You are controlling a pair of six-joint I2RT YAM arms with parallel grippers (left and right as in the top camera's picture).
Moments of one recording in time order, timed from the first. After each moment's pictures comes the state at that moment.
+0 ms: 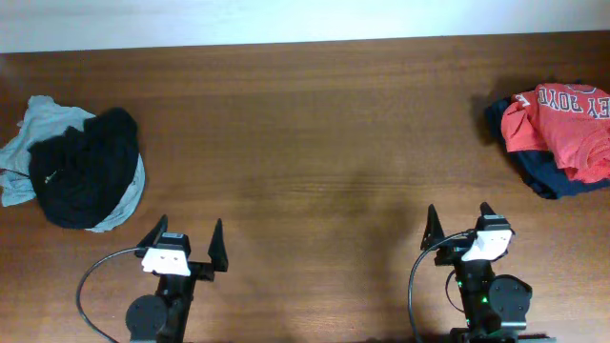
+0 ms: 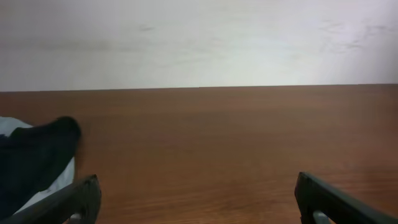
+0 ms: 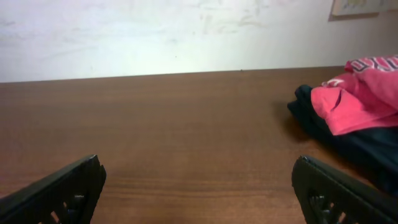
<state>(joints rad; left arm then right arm) -0.03 0.02 0.02 -0.07 0.11 -0.04 -0.07 0.01 0.01 -0.05 -0.09 0.06</state>
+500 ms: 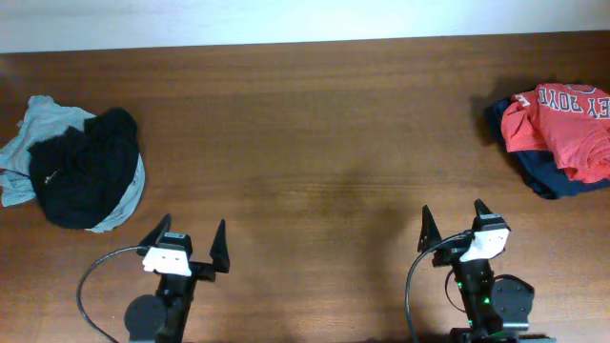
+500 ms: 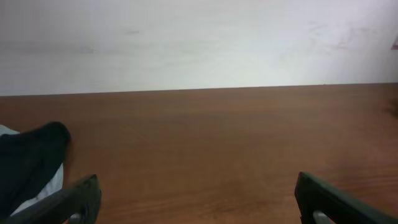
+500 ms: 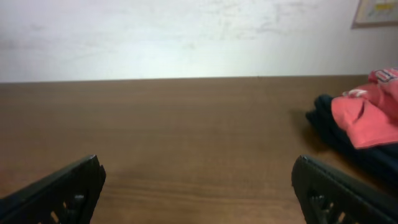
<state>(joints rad) -0.03 0.04 0.04 -0.07 0.14 -0.04 -0.07 0.03 0.04 -0.04 -0.18 0.06</state>
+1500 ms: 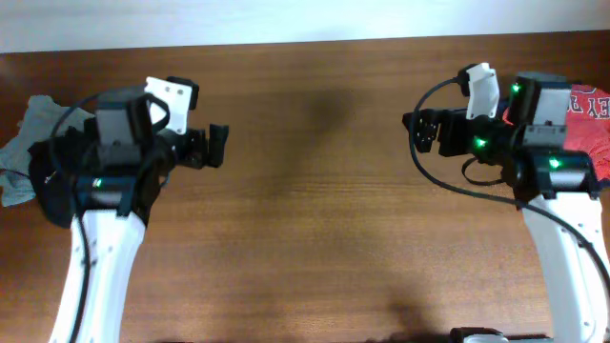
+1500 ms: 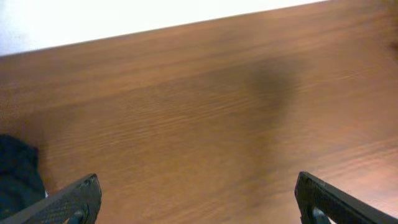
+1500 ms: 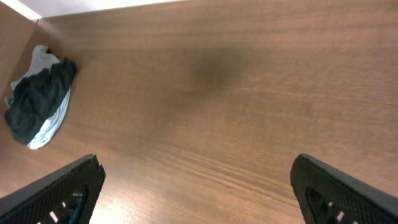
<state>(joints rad) -0.03 1.36 1.24 -0.58 0.25 0.12 -0.07 1.34 1.28 -0.69 -0.53 0.06</state>
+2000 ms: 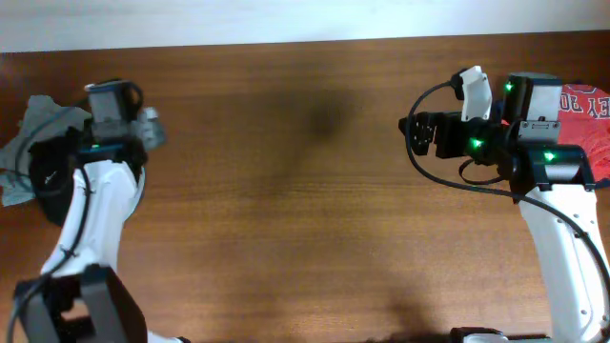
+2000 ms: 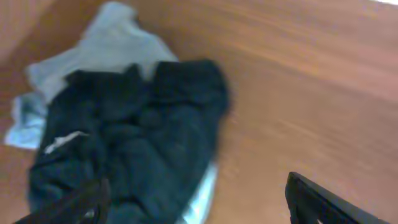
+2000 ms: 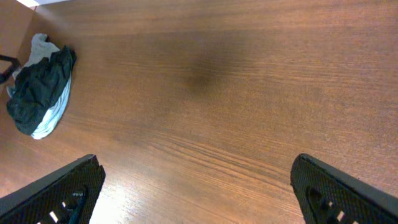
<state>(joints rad) 0.16 1.68 1.24 -0.38 -0.34 -0.14 -0.07 1.36 1.29 -0.73 -0.54 0.04</state>
